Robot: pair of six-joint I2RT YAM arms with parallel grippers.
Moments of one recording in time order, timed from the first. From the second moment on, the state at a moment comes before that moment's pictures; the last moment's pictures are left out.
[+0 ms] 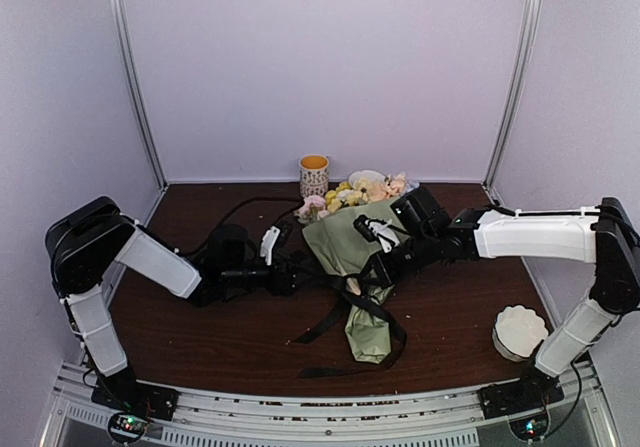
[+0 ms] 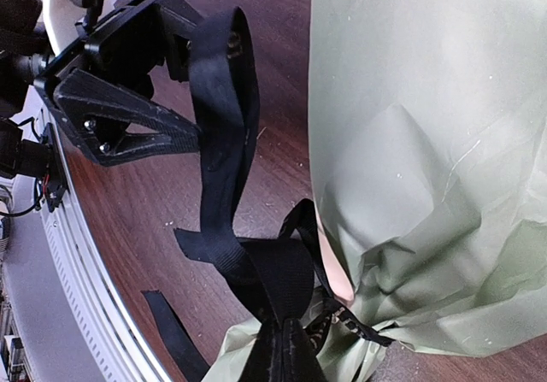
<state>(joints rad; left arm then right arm) -0.73 1.83 0.71 0.76 0.45 -0.32 0.76 1.57 1.04 -0.33 -0.36 0.26</state>
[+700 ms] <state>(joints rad) -0.98 1.67 0.81 0.62 0.33 0.22 0.76 1.57 1.04 -0.33 -0.38 0.27</state>
